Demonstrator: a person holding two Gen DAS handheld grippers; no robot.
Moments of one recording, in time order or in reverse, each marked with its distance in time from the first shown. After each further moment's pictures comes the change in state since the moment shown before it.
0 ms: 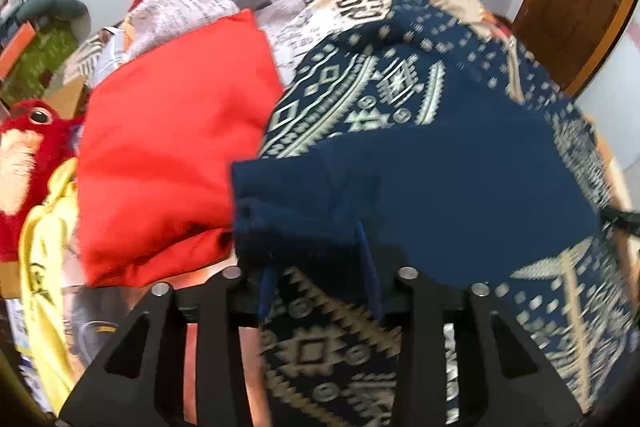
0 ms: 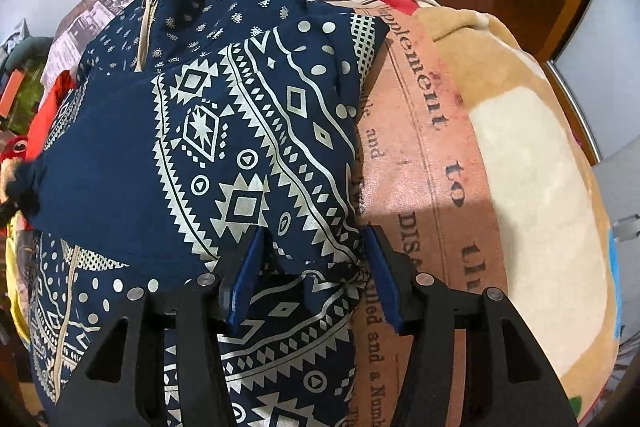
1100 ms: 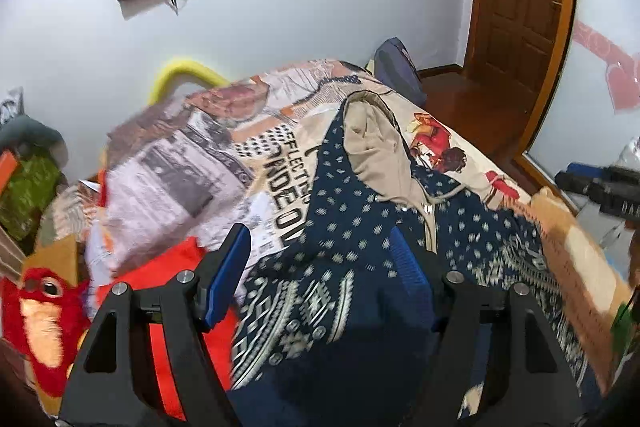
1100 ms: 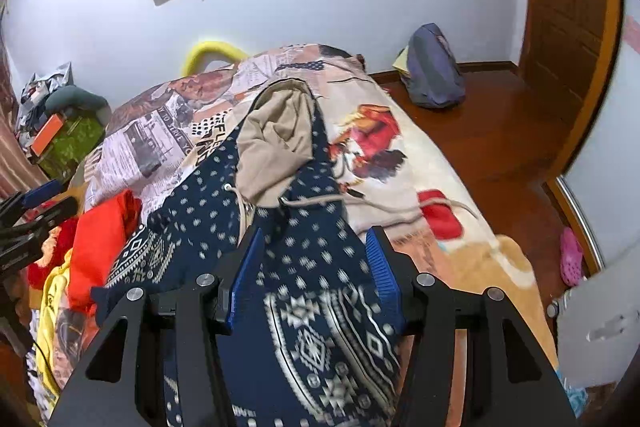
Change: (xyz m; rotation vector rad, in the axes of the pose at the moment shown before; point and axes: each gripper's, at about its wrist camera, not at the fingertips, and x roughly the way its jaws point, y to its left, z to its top) left arm -0.072 -0.079 0.153 0.190 -0.303 -0.071; right arm -0.095 0.070 0.121 -0.100 -0.368 0.068
